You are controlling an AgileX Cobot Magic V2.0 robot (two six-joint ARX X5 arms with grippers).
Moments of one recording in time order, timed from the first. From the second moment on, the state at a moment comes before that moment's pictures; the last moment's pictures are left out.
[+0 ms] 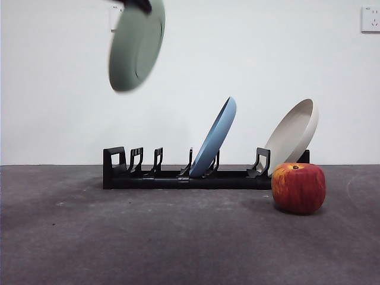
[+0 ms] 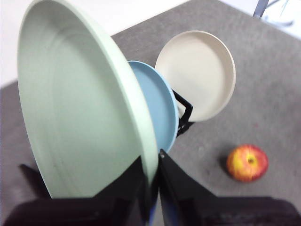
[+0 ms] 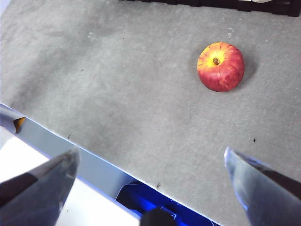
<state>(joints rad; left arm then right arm) -0.46 1.45 1.57 -0.63 0.19 0.14 0.09 0.71 0.95 -1.11 -0.52 -0.10</state>
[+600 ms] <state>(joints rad) -0.99 1.37 1.40 -0.94 -0.40 0.27 0.09 0.71 0.95 -1.11 -0.52 -0.10</state>
